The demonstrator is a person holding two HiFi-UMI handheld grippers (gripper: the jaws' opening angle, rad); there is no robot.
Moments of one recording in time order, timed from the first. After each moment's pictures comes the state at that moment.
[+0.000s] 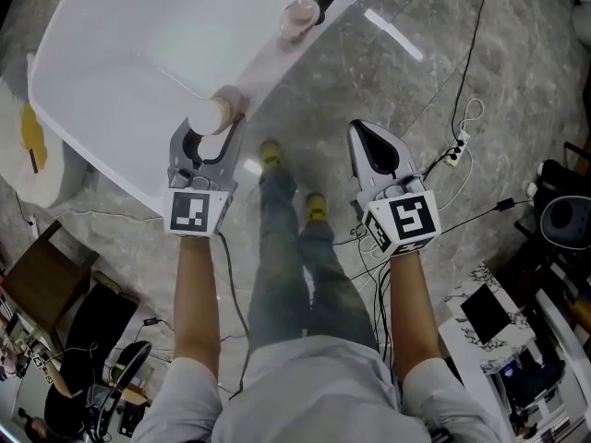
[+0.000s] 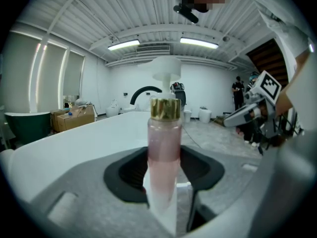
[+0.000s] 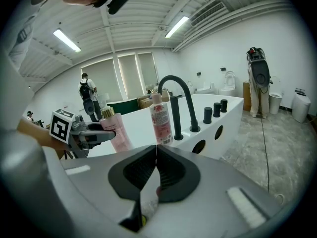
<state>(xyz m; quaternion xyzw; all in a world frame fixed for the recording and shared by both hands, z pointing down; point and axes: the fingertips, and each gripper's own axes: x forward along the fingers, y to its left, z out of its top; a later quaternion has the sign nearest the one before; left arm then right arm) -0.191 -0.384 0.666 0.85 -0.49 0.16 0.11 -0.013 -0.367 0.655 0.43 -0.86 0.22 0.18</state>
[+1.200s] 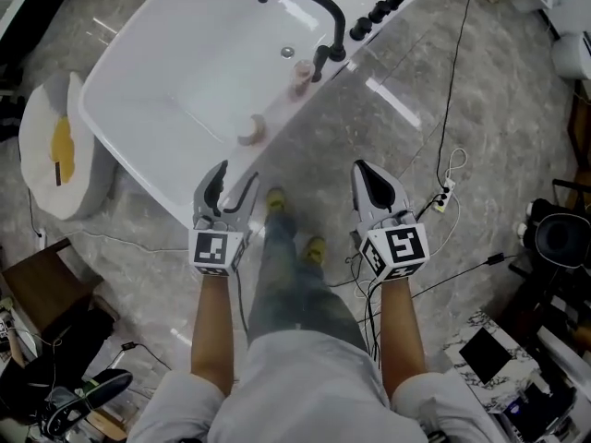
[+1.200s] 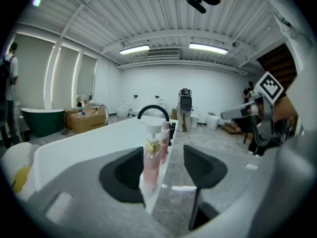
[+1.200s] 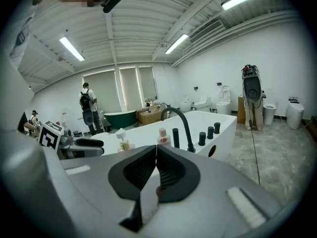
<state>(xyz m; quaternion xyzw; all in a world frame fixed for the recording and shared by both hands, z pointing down) -0.189 -0.290 0.539 0.82 -0.54 0.13 0.13 0.007 -0.312 0.501 0.46 -0.86 0.19 0.13</state>
